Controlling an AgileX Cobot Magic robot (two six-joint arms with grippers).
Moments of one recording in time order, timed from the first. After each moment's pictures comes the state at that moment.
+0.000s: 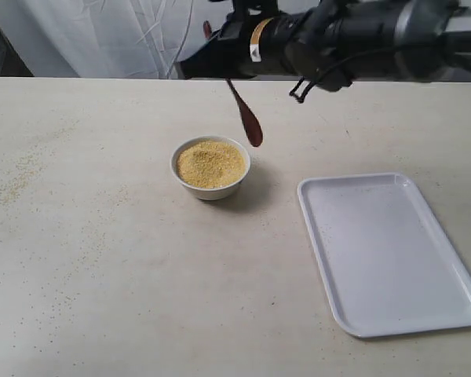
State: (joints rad) left arm -0.05 0.00 -0.01 0.07 0.24 -0.06; right arm 0.61 1.88 -1.38 -0.45 0.10 0.46
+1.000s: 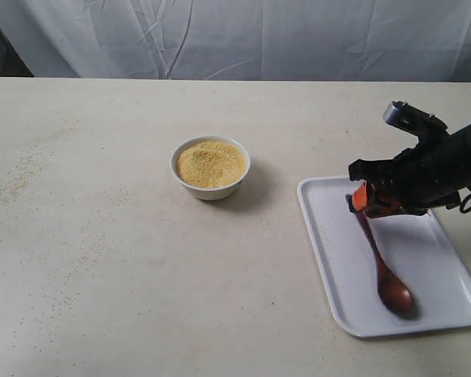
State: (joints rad) left arm -0.05 0.00 -0.01 0.07 0.24 -0.06; right arm 0.04 1.77 -0.85 0.88 0.63 -0.72
